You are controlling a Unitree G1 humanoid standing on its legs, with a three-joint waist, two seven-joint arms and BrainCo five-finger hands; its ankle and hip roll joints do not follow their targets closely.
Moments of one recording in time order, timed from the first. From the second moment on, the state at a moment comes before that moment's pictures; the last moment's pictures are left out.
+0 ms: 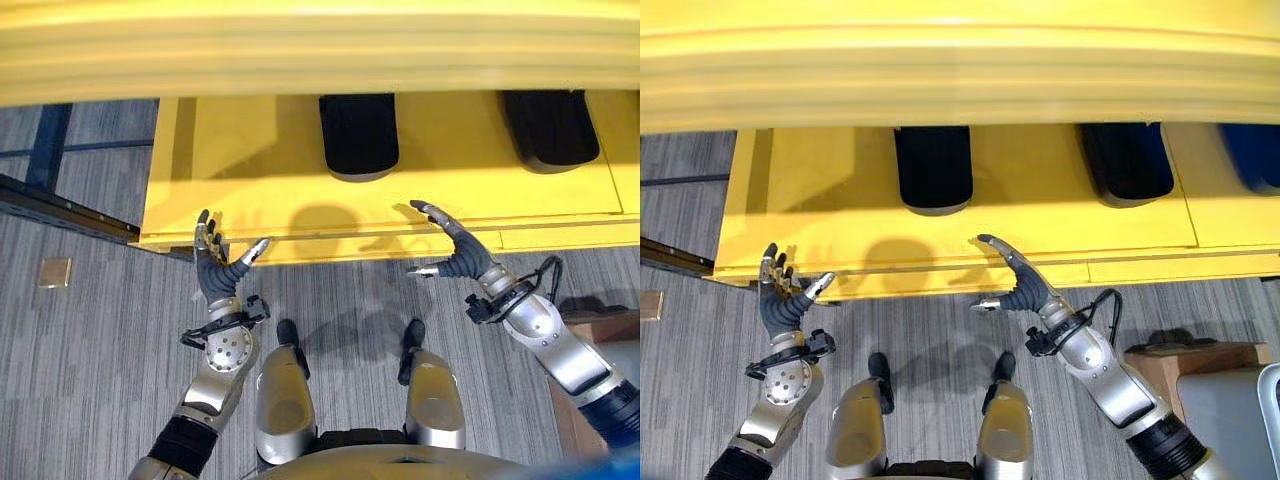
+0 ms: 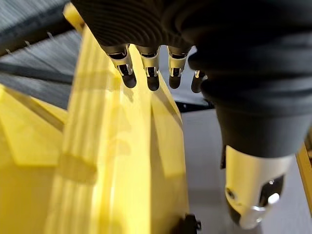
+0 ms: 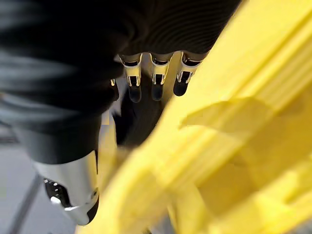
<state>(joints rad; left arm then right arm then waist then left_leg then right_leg) 0.08 0.38 -0.27 0.07 -0.28 -0.40 0.70 -0.04 -0.64 0.33 -0.21 0.10 -0.09 -0.13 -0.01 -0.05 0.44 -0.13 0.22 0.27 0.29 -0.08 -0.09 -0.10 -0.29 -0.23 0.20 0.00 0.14</state>
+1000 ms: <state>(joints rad) 0.28 0.38 -0.07 0.03 0.11 -0.67 1.02 0.21 -0.52 0.22 -0.12 0.37 -0.17 -0.39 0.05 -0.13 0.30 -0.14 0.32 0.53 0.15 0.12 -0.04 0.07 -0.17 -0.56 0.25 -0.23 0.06</state>
